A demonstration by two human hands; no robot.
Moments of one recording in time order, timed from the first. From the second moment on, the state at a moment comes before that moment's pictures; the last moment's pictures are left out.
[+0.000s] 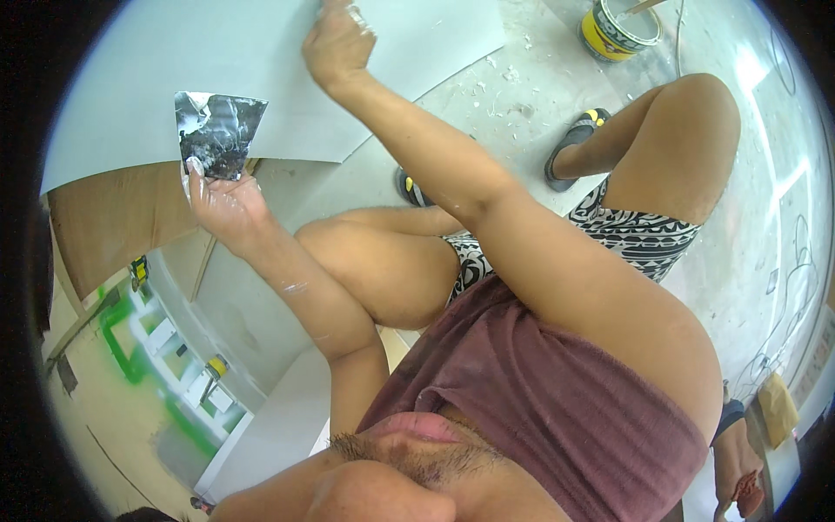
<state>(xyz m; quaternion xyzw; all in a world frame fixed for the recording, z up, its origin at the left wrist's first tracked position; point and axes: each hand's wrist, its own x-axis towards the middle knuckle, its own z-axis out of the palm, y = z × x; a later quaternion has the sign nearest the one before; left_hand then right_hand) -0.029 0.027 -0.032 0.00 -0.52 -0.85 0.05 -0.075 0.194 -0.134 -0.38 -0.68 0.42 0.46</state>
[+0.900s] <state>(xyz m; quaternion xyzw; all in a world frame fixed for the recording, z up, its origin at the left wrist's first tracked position) -0.023 0.028 -0.027 -0.02 -0.50 -0.86 0.05 -0.080 0.258 -0.254 -0.42 -0.53 0.52 0.52</state>
